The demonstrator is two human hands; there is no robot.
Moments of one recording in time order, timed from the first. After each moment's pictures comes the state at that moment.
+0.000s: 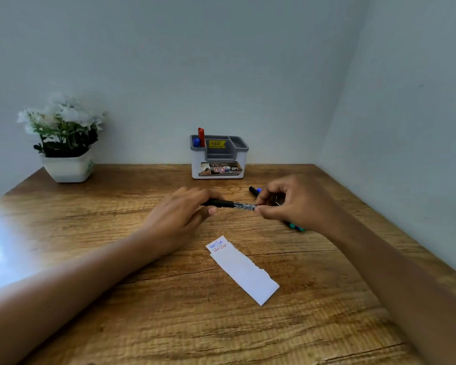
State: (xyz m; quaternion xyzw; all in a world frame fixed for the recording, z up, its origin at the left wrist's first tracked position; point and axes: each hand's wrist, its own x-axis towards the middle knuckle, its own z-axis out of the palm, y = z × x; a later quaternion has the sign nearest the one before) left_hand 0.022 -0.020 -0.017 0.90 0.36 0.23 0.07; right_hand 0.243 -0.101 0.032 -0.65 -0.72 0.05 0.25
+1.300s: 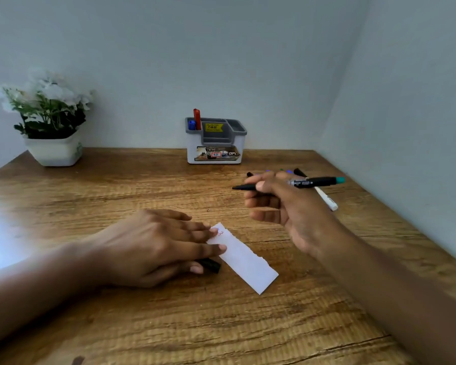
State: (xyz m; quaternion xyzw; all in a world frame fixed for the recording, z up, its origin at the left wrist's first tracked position) left_hand -0.024 -0.050 -0.021 0.99 0.05 0.13 -0.06; right_hand 0.209 -0.119 0.014 -0.49 -0.44 0.47 0.58
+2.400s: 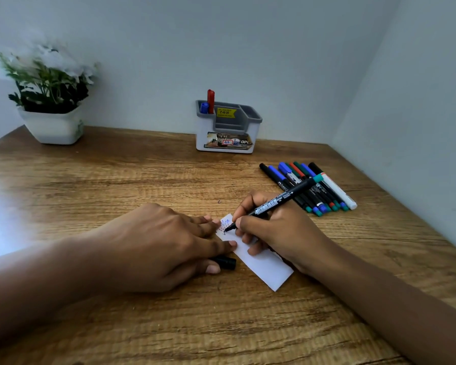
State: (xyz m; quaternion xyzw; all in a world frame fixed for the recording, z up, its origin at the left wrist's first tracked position) left_hand -0.023 -0.056 -0.028 0.98 0.11 0.12 -0.09; right_hand 0.185 -0.111 -0.018 -0.58 -0.59 0.39 0.40
